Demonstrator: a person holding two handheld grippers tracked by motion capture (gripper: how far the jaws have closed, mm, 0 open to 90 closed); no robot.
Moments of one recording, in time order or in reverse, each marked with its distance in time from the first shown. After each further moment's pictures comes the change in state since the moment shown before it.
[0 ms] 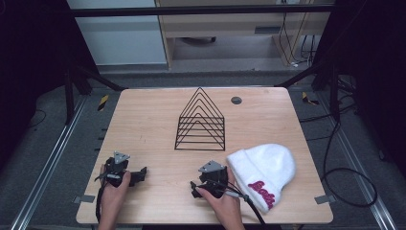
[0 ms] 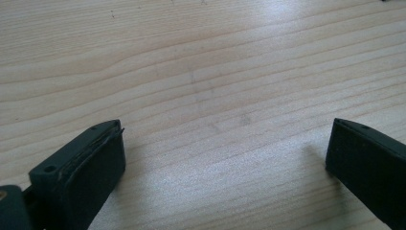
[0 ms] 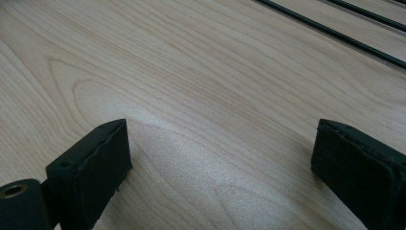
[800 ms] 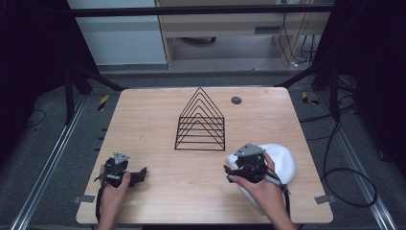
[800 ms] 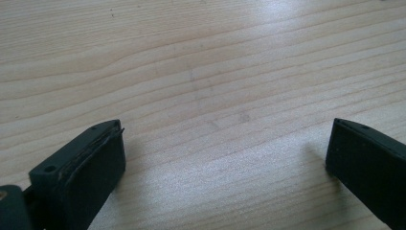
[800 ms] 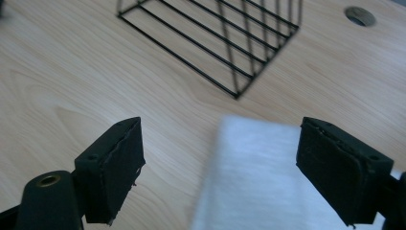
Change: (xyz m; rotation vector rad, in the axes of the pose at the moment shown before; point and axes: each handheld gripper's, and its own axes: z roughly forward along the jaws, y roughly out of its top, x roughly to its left) left arm 0.000 -0.001 -0.001 0.003 -0.003 0.005; right arm -0.085 0.024 -0.103 0.003 -0.102 -0.046
